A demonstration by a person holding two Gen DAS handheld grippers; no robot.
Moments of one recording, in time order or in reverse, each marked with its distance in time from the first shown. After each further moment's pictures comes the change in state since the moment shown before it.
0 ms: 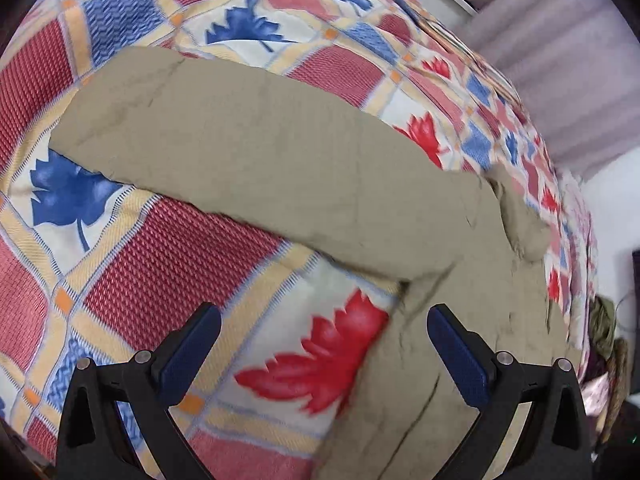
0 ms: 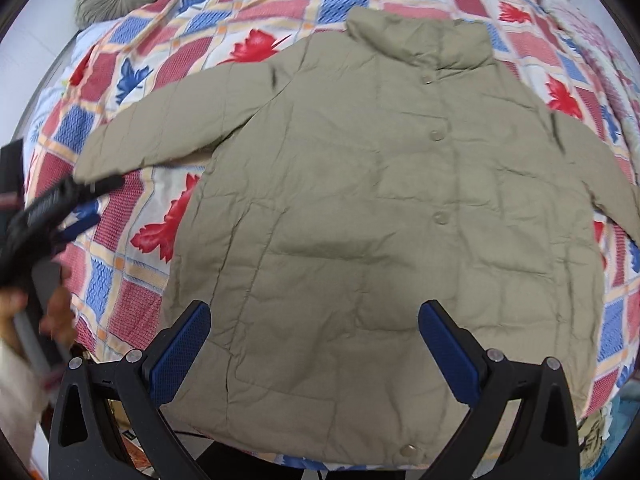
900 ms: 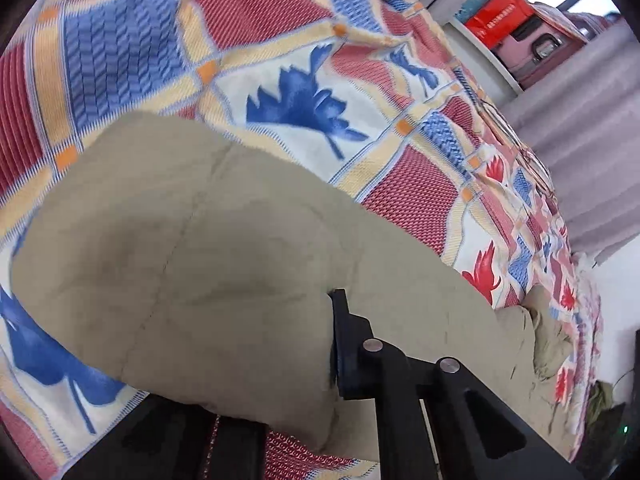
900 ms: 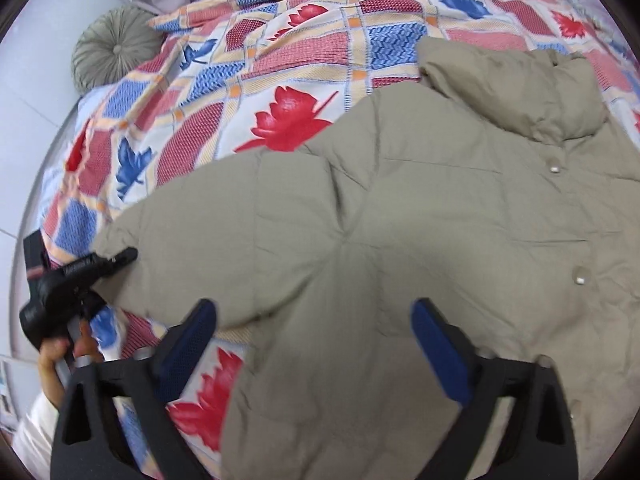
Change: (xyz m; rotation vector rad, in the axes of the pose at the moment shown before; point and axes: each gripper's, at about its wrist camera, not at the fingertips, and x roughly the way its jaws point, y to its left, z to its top) left arm 0.040 0.030 0.119 -0.038 -0.203 0.047; right arm 0.102 0.039 0.146 0.109 -0.196 0.209
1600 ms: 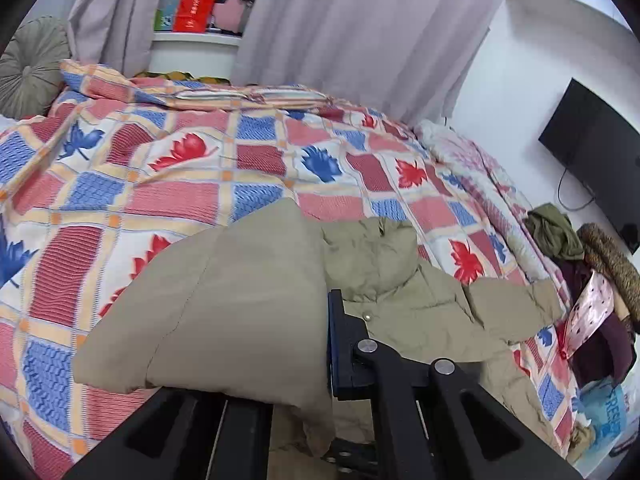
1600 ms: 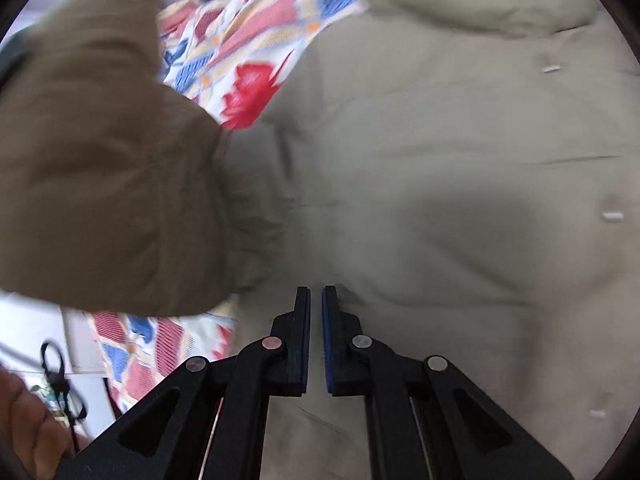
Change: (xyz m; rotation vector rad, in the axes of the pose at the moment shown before) left arm -0.049 -0.315 -0.117 0.672 0.002 -0.359; right arm 0.004 -0.070 -0.008 0.151 0.108 0.149
